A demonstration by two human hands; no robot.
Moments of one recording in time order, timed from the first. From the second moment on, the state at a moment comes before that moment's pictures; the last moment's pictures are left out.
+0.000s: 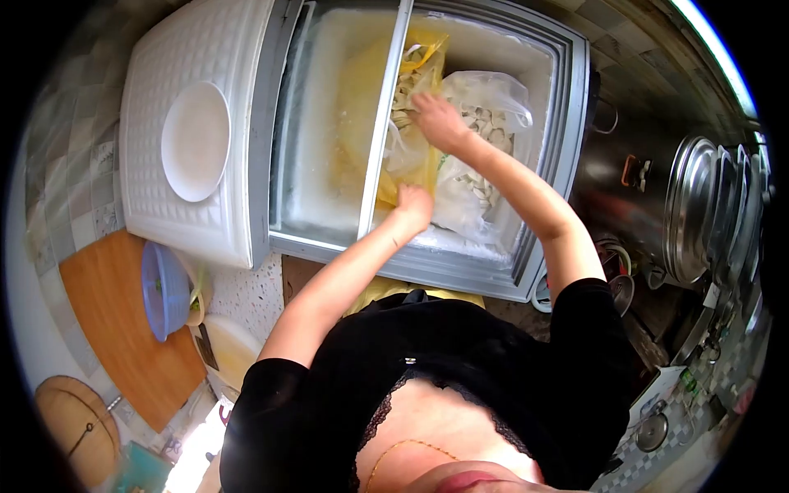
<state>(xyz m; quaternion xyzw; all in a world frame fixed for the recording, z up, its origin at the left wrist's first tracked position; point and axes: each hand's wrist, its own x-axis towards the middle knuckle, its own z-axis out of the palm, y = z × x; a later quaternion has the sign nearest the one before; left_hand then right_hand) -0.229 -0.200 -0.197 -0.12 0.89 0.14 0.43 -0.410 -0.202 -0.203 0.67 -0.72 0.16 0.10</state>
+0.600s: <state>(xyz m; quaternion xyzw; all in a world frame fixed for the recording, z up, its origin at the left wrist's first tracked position) -0.205 -0.185 -0.189 -0.13 0.93 0.21 0.27 -0.443 -0.283 -0.258 0.48 -0.82 0.18 -0.25</state>
